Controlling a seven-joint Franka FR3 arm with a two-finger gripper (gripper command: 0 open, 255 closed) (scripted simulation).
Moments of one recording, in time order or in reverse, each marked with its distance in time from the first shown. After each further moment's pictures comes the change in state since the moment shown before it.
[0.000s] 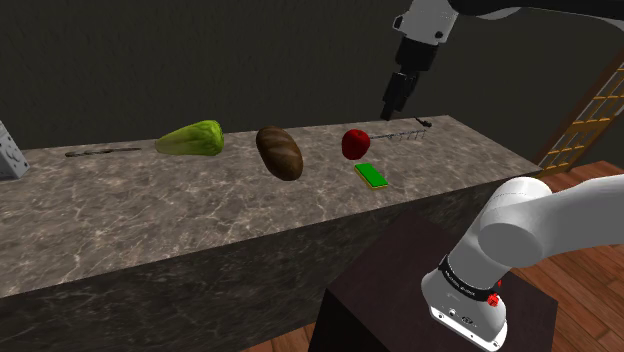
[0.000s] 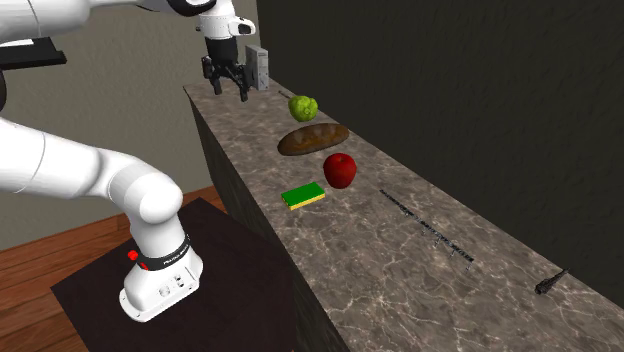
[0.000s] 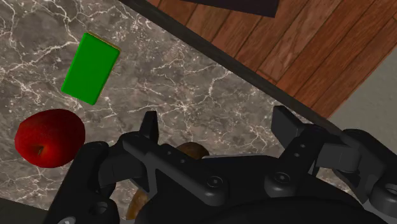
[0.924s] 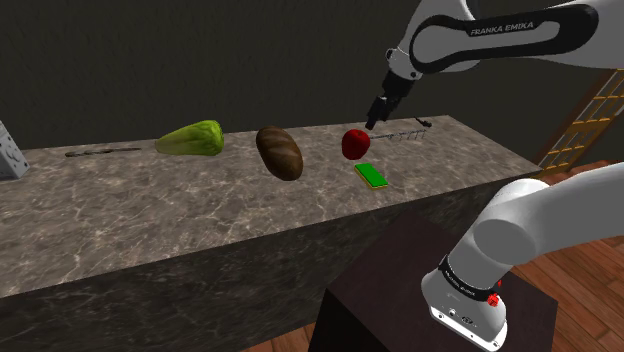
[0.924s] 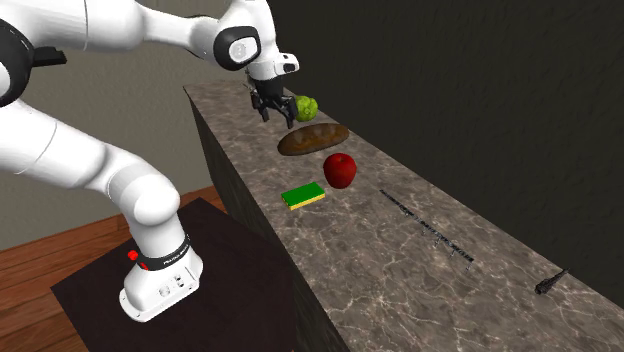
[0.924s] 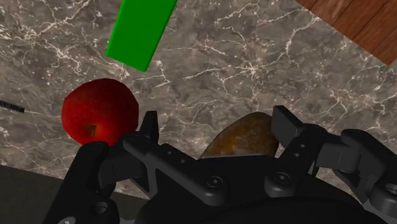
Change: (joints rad) arm -0.086 0.145 -0.134 -0.174 -0.082 0.474 -0.111
